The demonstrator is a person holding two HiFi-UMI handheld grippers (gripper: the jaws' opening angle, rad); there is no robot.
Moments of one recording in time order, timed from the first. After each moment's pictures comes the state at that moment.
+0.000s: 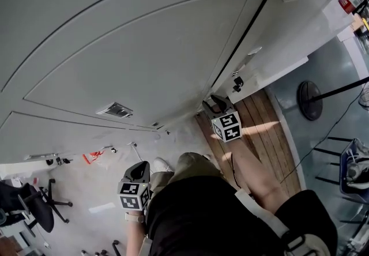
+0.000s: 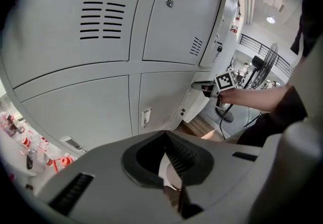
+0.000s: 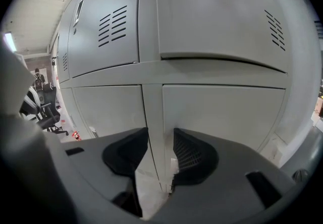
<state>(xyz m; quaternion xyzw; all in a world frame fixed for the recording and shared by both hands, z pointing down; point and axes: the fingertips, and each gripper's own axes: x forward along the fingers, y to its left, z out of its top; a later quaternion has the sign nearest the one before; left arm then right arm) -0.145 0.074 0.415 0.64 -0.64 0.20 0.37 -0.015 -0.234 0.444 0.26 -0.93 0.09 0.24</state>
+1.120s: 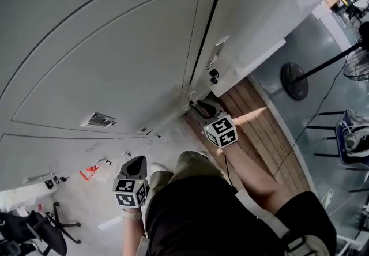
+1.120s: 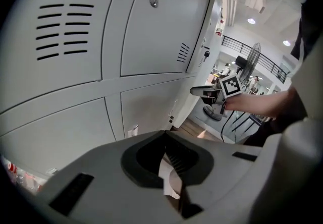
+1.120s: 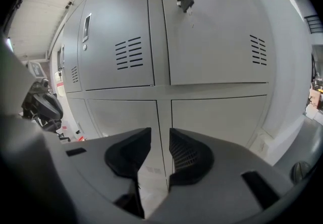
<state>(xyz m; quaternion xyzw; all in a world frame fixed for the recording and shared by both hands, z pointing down) -0.137 0.024 0.398 0.71 -0.59 0.19 0.32 0.013 -0.197 0.405 0.27 -0.93 0.10 0.22</state>
